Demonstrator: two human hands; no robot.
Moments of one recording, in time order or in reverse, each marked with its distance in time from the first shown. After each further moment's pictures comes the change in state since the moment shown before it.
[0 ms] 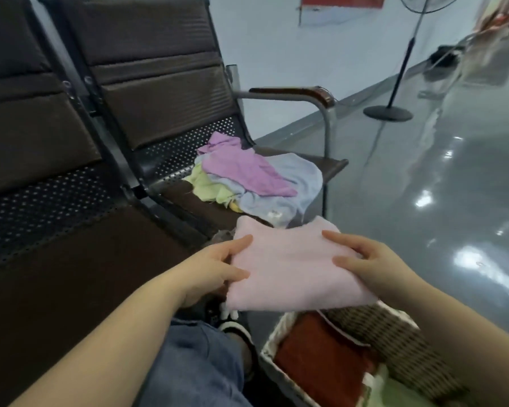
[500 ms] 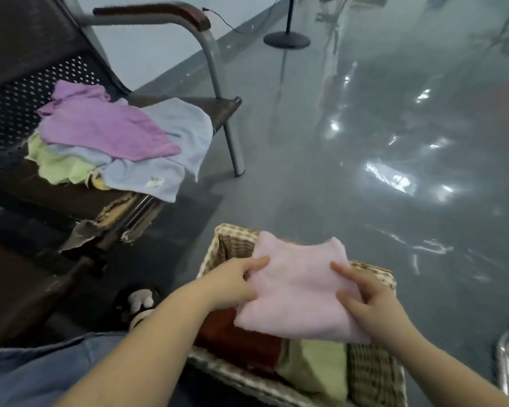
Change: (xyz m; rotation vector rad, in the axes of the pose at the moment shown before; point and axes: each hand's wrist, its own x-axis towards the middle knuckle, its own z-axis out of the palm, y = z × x) left_hand 0.104 -0.030 0.175 0.652 -0.487 0.021; right_hand -0.104 0.164 -0.059 -0.072 0.396 0.263
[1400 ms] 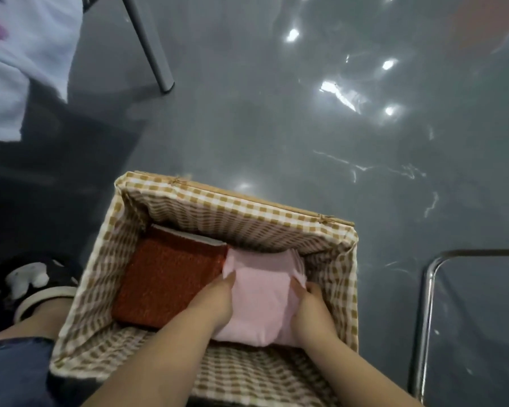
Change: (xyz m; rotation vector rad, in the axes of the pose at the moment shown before) left_hand 0.118 -0.069 0.163 0.314 -0.251 -0.181; right_hand -0.002 0.131 0.061 -0.364 -0.108 0.589
